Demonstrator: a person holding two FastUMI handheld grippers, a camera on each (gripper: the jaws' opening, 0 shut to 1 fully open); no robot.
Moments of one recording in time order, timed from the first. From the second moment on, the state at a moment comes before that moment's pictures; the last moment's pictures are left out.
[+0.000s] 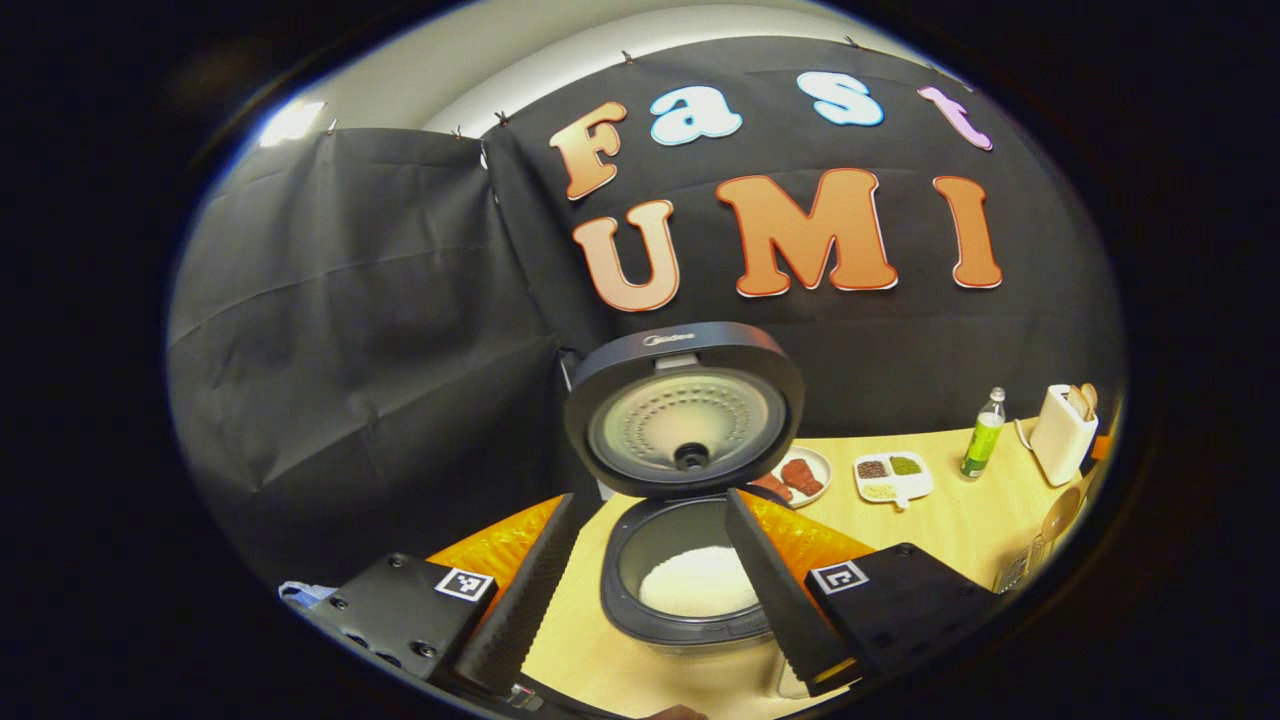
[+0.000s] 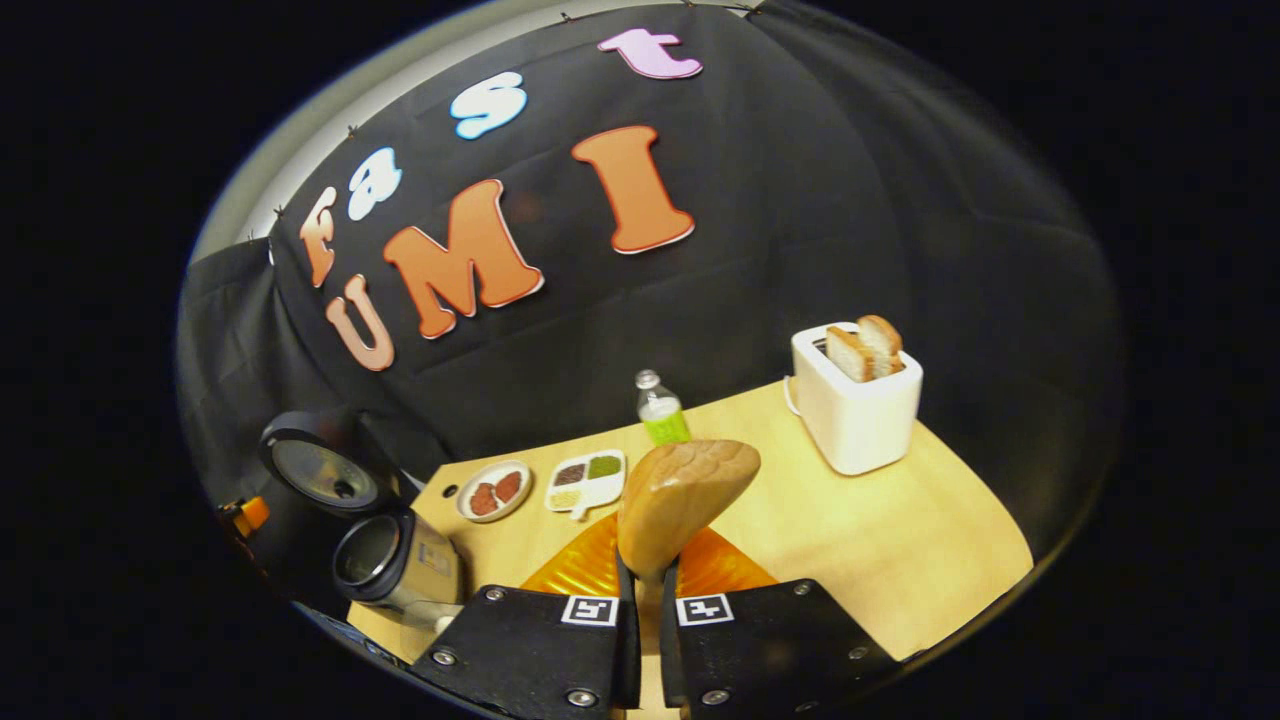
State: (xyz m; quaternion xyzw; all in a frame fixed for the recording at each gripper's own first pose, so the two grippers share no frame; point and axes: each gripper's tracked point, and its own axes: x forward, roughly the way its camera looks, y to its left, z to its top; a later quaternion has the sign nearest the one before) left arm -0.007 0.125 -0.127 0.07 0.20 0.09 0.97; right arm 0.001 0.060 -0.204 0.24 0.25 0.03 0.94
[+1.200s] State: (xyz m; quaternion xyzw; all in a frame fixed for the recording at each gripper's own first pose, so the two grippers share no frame) left arm 0.143 0.182 -0.020 -0.02 0.14 0.07 0.99; right arm -0.081 0.019 -0.265 0.22 0.39 -0.07 0.89
